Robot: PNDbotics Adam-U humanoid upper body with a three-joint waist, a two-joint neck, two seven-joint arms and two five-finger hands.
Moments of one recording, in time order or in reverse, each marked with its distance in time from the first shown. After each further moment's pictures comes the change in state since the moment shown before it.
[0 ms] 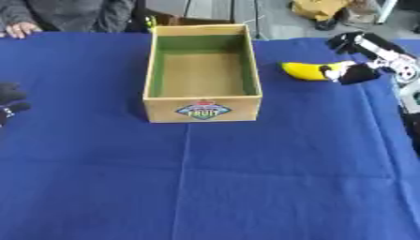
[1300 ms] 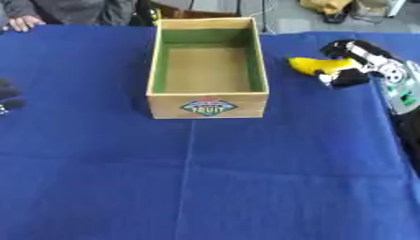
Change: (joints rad) left arm -0.015 -0.001 -0.012 -0.013 0.014 0.001 -0.024; right arm 0.006 -0.001 -0.011 0.031 0.072 0.005 0.000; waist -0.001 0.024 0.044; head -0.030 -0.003
